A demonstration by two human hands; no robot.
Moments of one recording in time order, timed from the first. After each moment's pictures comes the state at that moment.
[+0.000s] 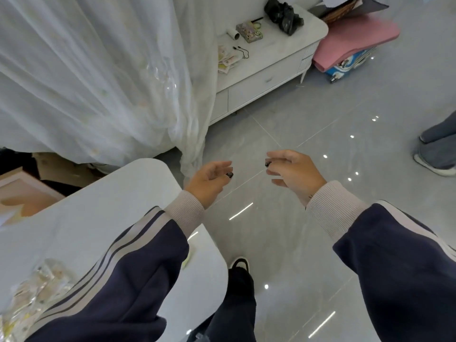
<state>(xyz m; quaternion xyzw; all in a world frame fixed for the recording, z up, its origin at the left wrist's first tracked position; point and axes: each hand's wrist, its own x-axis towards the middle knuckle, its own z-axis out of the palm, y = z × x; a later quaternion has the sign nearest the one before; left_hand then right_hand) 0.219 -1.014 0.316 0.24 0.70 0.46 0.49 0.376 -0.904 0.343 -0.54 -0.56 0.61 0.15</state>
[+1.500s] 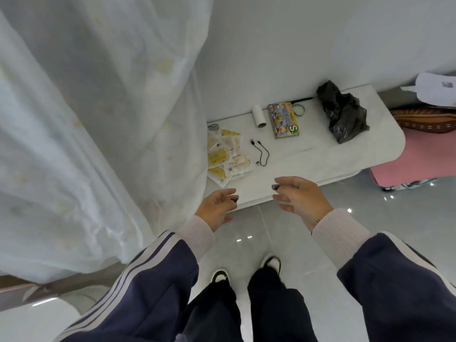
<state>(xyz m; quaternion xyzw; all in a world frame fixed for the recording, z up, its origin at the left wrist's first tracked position) -0.061 -0.357 0.243 -0.04 0.68 0.54 0.49 0.049 -0.200 0.287 -0.51 -0.55 0.66 0.00</state>
